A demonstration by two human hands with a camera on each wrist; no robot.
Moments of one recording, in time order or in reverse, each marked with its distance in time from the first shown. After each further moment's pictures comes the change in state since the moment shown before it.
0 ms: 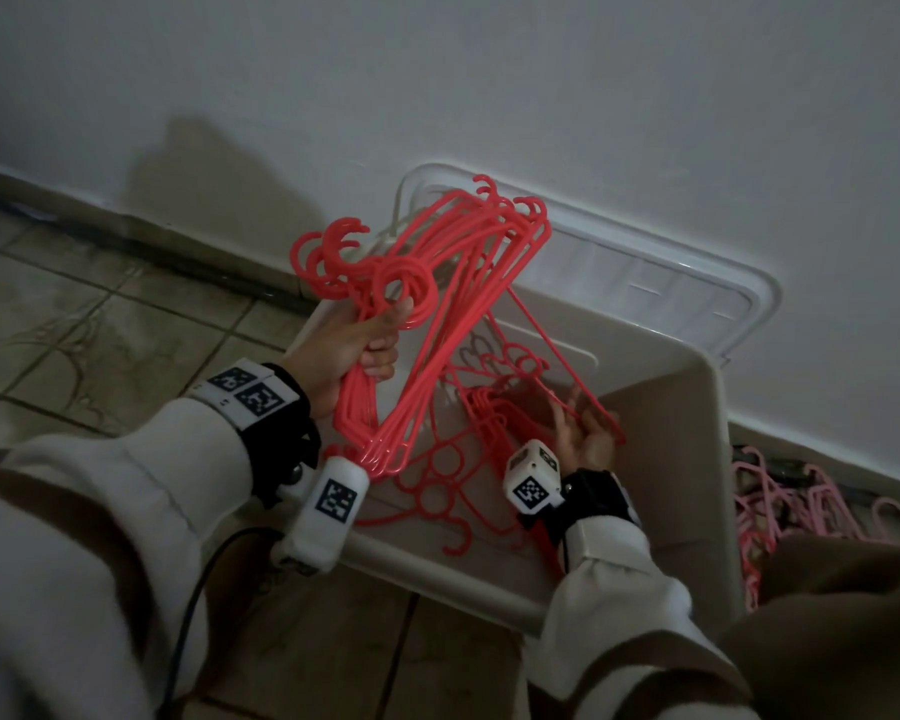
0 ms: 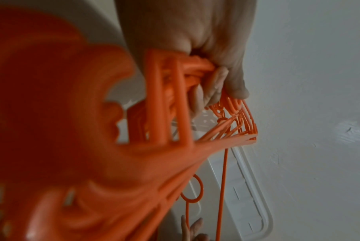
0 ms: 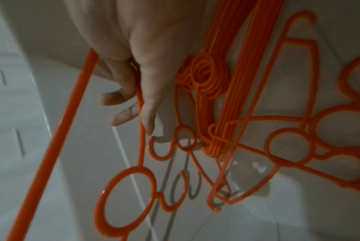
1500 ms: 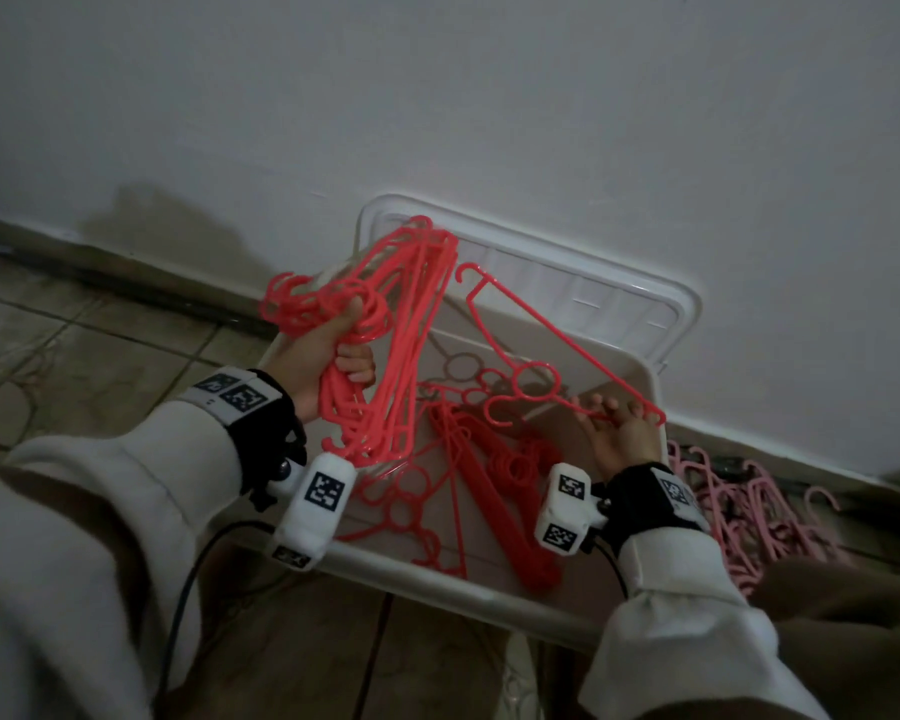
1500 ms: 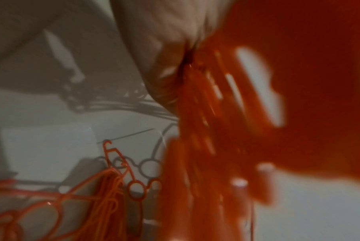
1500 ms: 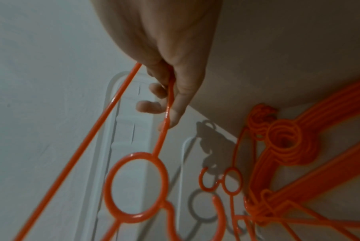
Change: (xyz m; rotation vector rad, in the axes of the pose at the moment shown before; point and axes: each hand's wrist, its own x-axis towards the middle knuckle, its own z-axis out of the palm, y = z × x) left_hand 0.008 0.004 0.008 -0.341 -0.055 -0.228; right_hand -0.060 -0.088 0.046 -0.395 0.078 -0.134
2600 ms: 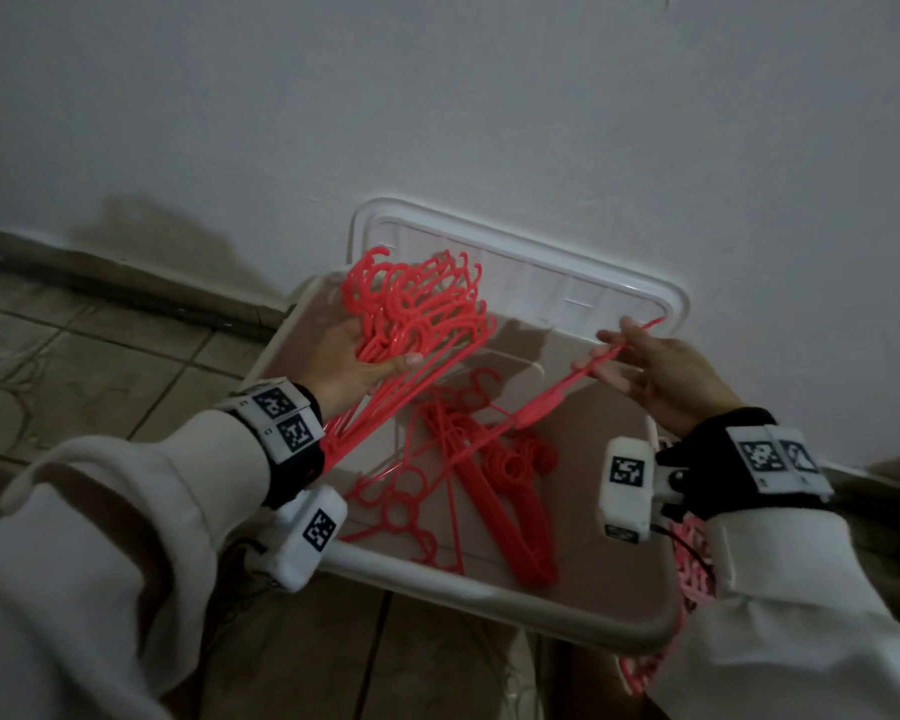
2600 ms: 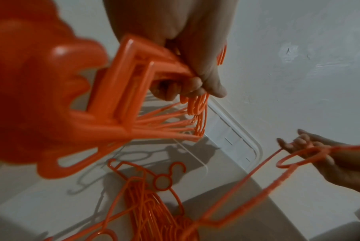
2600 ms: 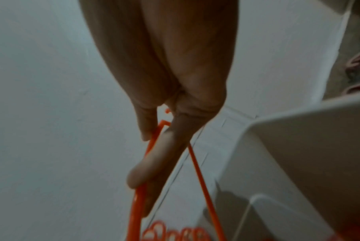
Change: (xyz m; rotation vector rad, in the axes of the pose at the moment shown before) left_hand -0.007 -0.018 0.017 1.033 0.176 0.402; right_hand -0.040 -0.078 0.038 -0.521 -0.350 0.035
